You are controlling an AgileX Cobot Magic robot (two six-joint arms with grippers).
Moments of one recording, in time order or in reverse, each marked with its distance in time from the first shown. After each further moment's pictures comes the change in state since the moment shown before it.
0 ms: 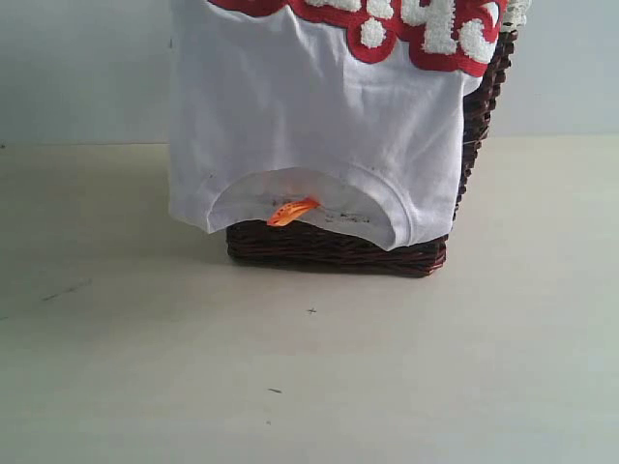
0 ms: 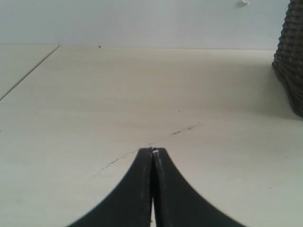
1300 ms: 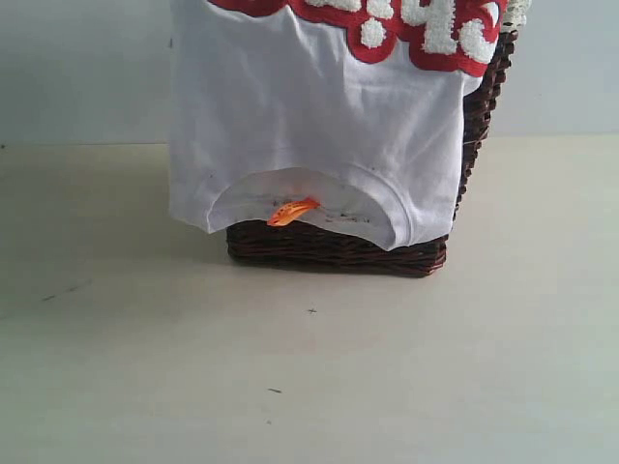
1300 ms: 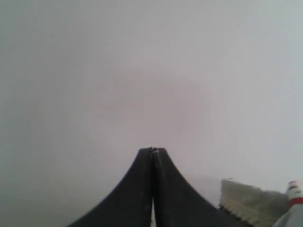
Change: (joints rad) left arm 0.000 -0.001 0.002 0.023 -0.850 -0.338; right arm 0.000 0.000 0.000 0.588 -0.334 0.129
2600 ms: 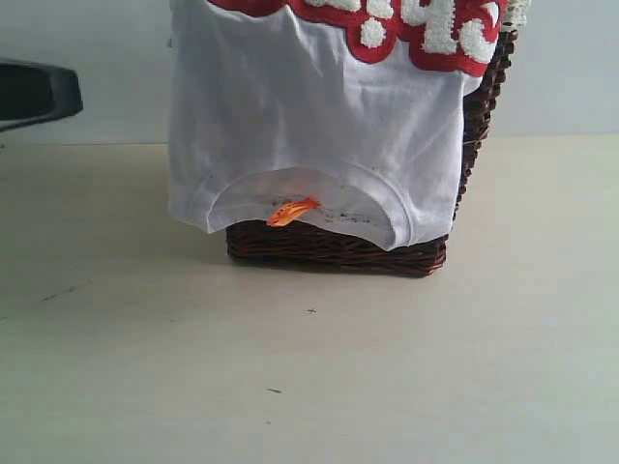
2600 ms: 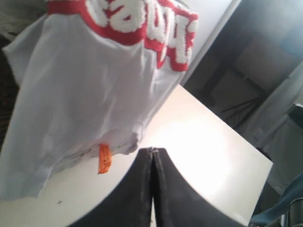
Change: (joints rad) left arm -0.166 0.939 -0.745 1.725 -0.427 -1.730; right arm 0.124 0.165 -0.361 -0.008 0.436 -0.613
